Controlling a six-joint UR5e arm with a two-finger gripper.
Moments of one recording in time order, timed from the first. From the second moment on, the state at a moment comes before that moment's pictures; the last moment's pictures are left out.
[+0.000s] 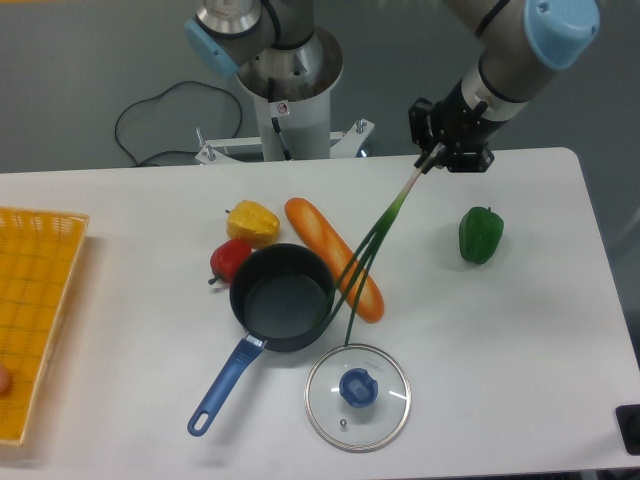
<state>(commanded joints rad) 2.82 -1.75 -1.43 -1.82 1.42 1.41</state>
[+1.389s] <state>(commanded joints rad) 2.76 -1.72 -1.46 -1.90 1.38 1.42</state>
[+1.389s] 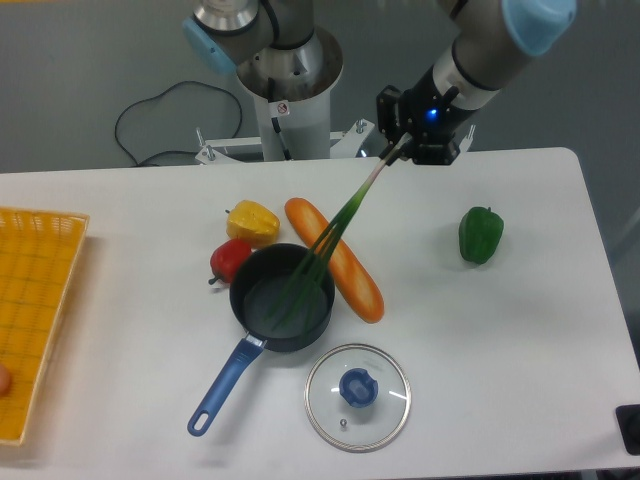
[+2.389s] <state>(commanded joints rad) 2.73 -1.74 -1.46 -1.90 1.46 1.40</state>
